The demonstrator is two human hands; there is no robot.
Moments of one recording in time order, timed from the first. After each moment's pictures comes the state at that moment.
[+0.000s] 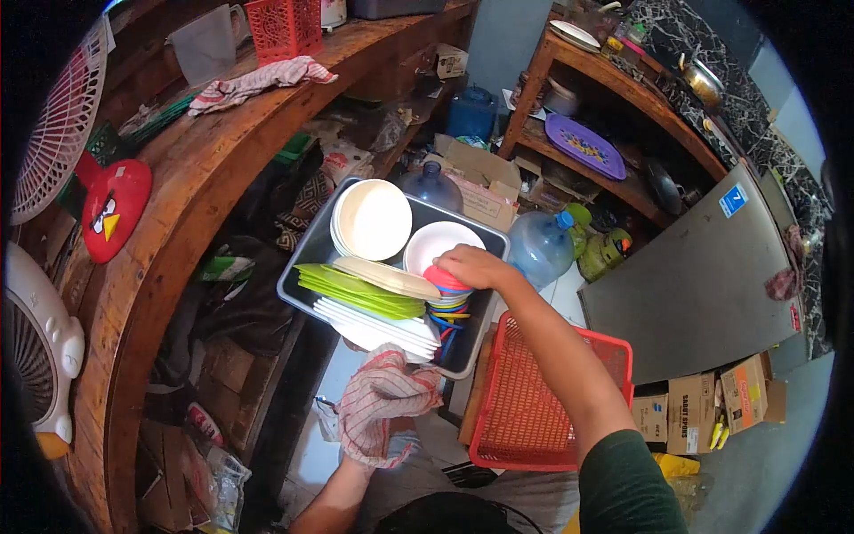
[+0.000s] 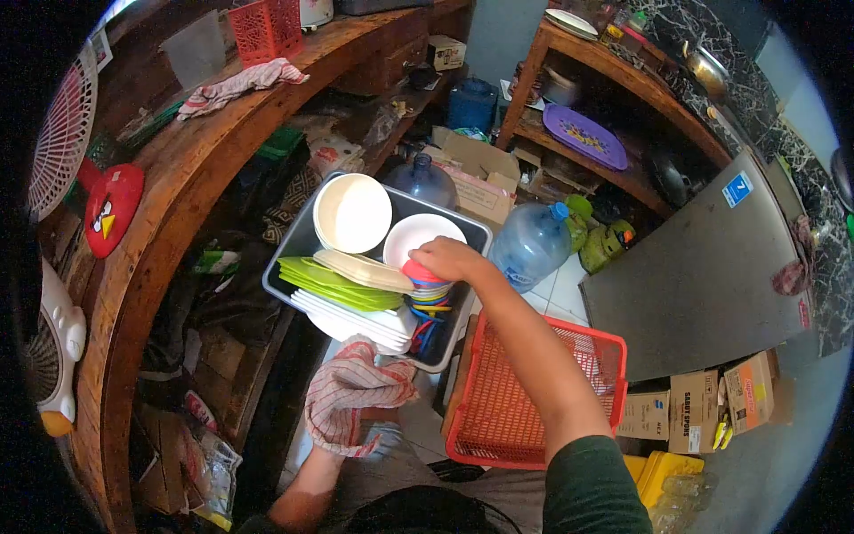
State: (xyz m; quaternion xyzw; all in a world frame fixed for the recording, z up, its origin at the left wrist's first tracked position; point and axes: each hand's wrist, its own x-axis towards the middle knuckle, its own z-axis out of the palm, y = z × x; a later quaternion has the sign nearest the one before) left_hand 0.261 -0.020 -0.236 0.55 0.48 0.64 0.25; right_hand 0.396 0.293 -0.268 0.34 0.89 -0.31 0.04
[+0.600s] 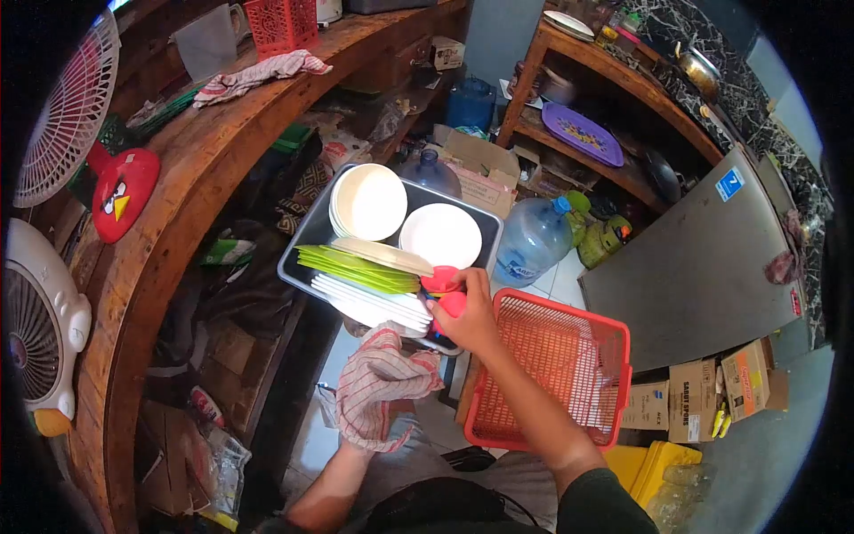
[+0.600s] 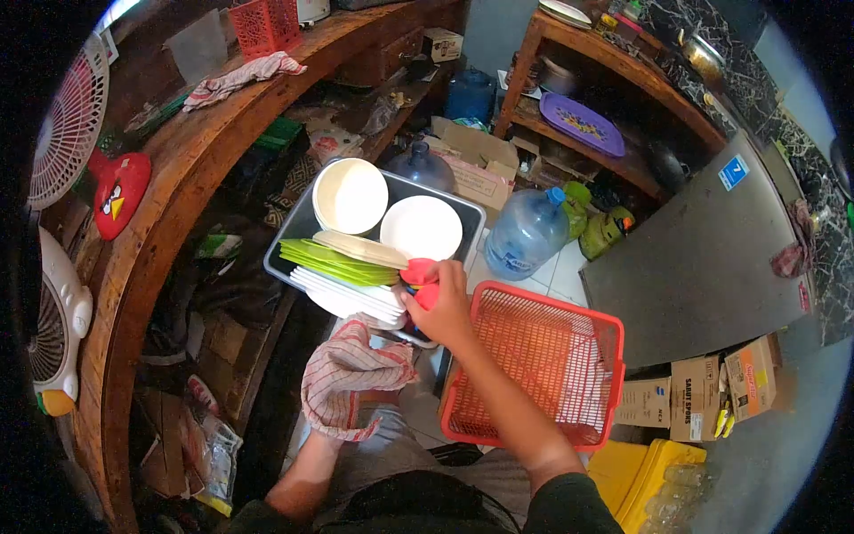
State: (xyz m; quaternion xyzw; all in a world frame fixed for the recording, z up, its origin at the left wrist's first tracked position) left_hand 0.277 -0.037 -0.221 0.48 0.49 0.66 0.29; right_hand 0.422 0.136 -0.274 0.44 0.78 -0.27 -0.36
